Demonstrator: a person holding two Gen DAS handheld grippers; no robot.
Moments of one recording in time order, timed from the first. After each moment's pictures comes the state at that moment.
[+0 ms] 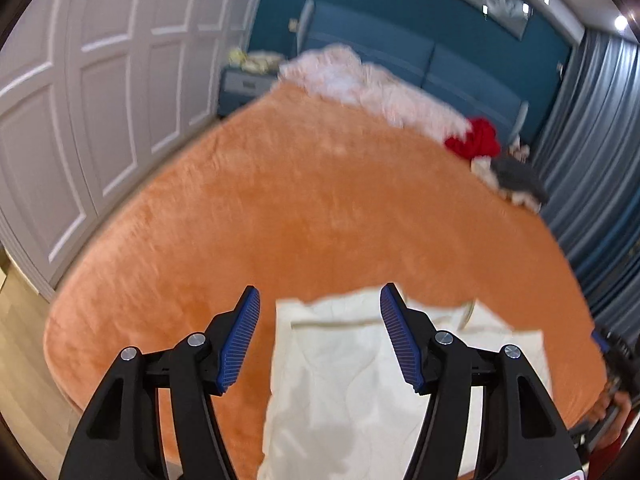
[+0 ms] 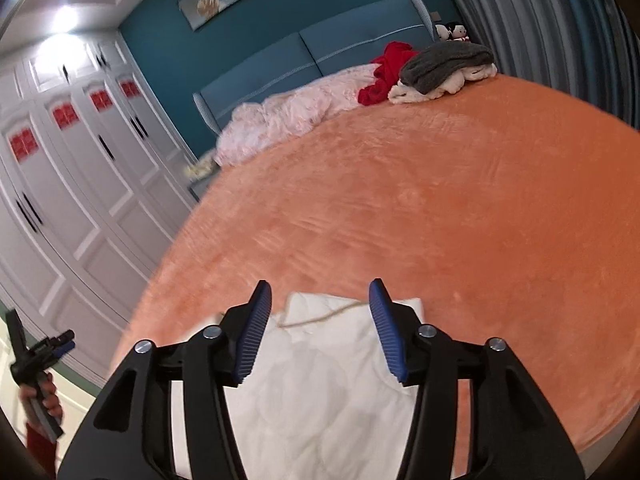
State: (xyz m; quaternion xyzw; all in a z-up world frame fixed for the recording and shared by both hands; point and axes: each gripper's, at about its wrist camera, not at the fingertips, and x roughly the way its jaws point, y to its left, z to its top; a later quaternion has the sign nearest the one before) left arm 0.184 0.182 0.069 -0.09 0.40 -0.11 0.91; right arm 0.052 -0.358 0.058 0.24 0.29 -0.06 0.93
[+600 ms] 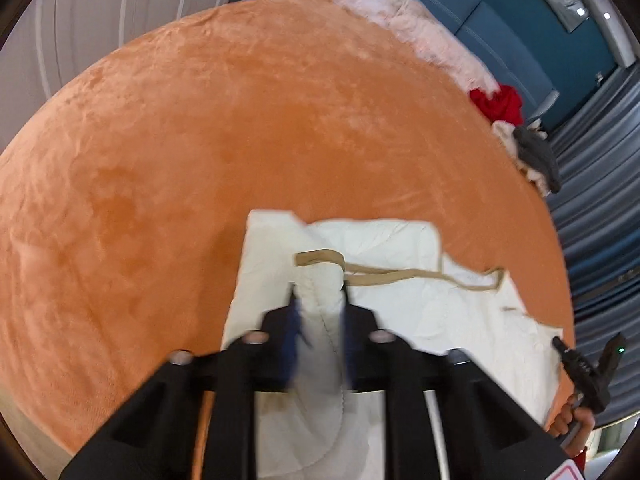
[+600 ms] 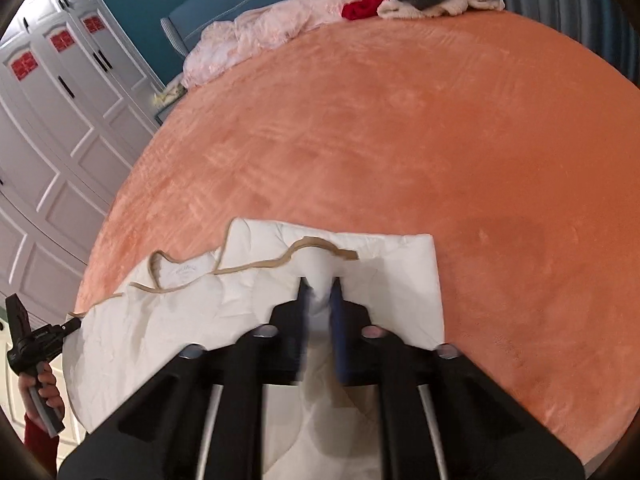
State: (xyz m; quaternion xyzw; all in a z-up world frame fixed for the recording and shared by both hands) left arm 0.242 0.177 -0.053 -0.18 0.49 -0.12 0.84; right arm 0.125 -0.359 -0.038 0.24 0.40 -0.05 0.88
